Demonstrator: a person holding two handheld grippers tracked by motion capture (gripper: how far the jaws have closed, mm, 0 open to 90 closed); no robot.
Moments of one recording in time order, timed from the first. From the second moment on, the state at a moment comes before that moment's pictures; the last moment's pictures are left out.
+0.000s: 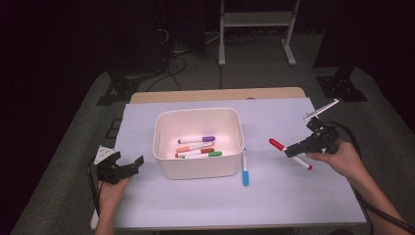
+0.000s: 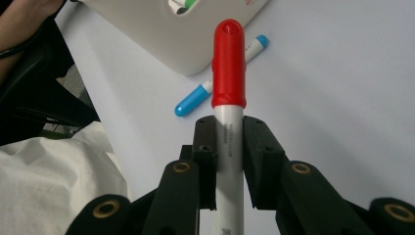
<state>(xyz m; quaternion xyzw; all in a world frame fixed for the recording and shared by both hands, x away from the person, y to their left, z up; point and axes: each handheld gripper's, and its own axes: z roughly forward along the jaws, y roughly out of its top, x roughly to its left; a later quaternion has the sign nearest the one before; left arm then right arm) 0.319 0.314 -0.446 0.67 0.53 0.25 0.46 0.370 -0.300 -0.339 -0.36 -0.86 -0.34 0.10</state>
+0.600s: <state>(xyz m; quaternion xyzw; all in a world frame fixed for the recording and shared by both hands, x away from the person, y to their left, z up) 0.318 0.314 -0.446 0.66 0.54 0.25 0.46 0.377 -0.270 -0.282 -0.32 -0.88 -0.34 0.10</state>
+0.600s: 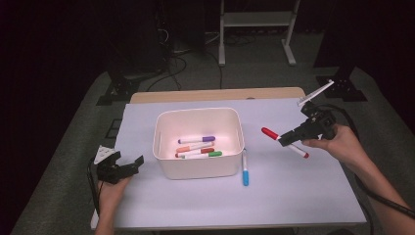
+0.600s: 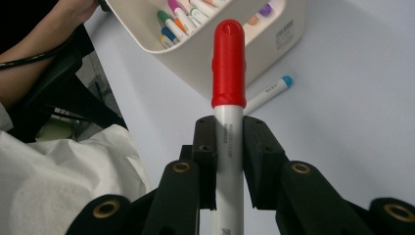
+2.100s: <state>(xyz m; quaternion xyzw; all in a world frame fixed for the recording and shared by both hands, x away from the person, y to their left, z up) 0.318 0.315 -0.445 0.66 0.53 0.25 0.46 0.404 -0.119 -0.242 -0.18 -0.93 -0.28 0.13</state>
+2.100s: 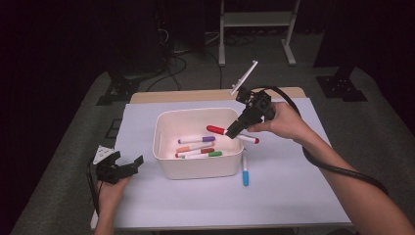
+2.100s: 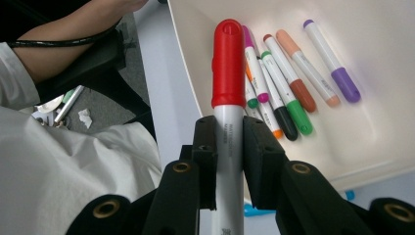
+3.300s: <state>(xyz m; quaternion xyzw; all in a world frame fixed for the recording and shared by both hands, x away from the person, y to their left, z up) 0.319 0.316 -0.445 0.66 0.53 0.25 0.46 0.424 -0.035 -0.270 -0.13 -0.95 -0.25 0.16</state>
